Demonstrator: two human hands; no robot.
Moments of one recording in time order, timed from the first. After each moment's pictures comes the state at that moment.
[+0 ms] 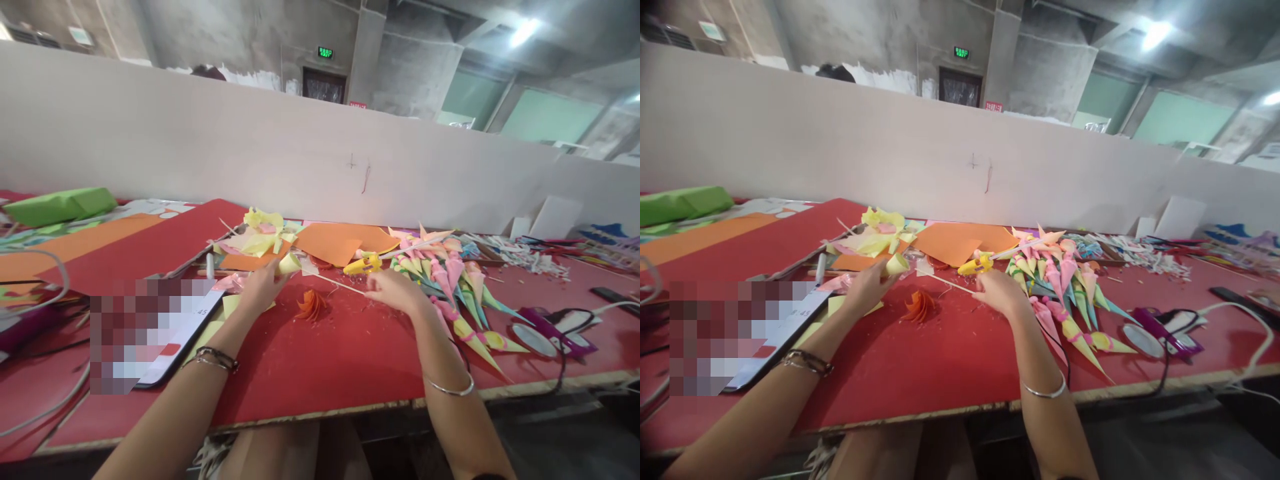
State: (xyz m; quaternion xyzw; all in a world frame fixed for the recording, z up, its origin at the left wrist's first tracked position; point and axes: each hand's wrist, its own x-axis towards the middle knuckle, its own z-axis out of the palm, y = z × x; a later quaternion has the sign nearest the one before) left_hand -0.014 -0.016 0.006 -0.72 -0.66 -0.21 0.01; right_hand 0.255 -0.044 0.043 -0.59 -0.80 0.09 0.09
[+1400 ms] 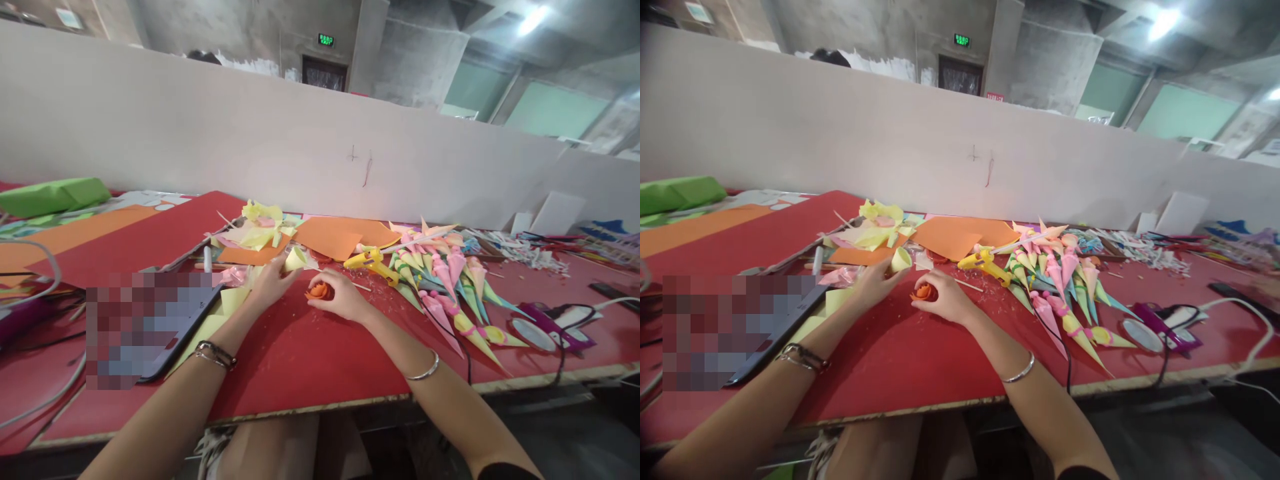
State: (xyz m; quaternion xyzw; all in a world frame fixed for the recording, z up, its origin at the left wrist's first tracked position) left_hand 0.007 -0.029 0.013 -0.72 -0.58 -0.36 -0.13; right_hand 0.184 -0.041 -0.002 -0.33 -0.84 0.23 0.36
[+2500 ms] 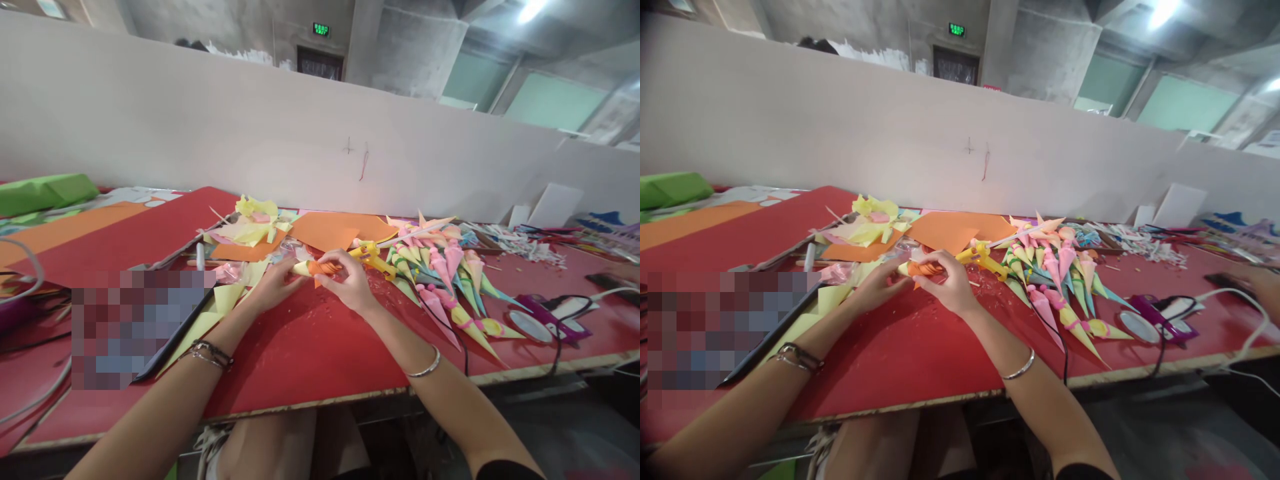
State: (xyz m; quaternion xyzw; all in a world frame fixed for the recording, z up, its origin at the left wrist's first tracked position) left_hand 0.008 -0.024 0.000 -0.83 -0.44 -0.32 -0.14; right_hand 0.189 -0.046 0.013 -0.32 -0.75 0.22 0.54
